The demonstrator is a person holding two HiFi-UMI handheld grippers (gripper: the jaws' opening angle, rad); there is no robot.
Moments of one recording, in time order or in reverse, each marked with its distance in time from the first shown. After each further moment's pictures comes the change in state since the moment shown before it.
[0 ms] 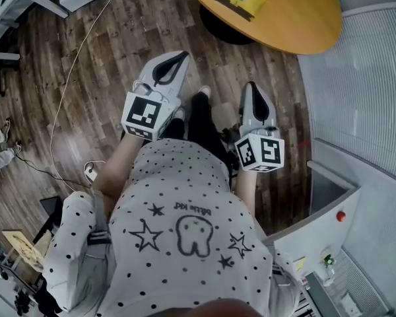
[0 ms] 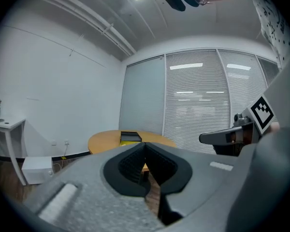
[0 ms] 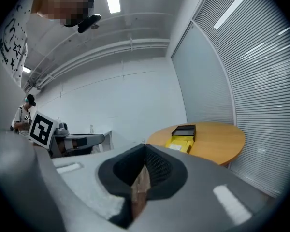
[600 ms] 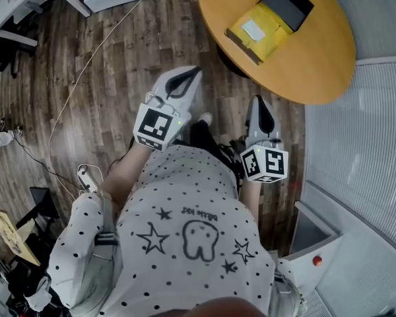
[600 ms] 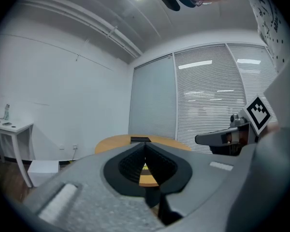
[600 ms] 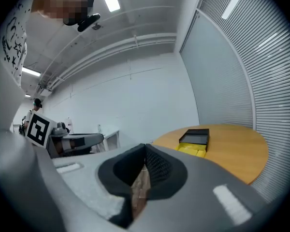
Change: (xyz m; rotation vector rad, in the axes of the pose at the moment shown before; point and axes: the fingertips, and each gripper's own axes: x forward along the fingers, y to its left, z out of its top) left arm 0.035 0.040 0.048 -0.006 -0.055 0.117; right arm 0.078 -0.007 0.060 -0.055 0.005 0.136
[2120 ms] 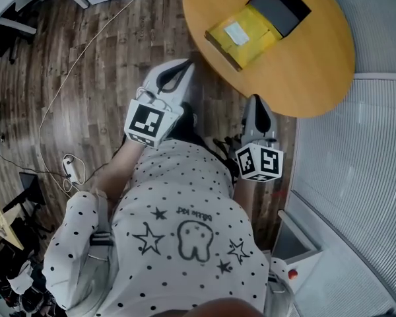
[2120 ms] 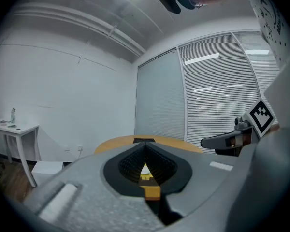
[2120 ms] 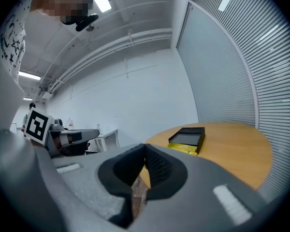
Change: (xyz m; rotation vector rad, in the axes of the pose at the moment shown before) left arm 0.113 -0.032 -0.022 0.031 0.018 0.120; right arm 0.041 -0.137 -0.021 0.040 0.027 0.051
